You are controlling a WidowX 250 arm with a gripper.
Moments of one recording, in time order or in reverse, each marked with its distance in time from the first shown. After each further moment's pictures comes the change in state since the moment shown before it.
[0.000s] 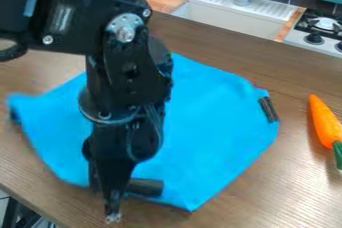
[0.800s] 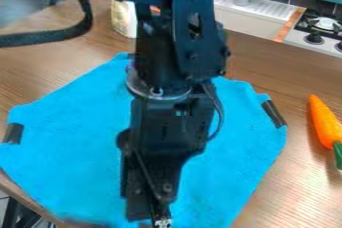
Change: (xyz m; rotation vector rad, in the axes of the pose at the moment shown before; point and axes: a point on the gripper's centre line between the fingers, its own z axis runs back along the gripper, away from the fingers) arm 0.024 -0.029 0.023 -0.256 0.039 -0.006
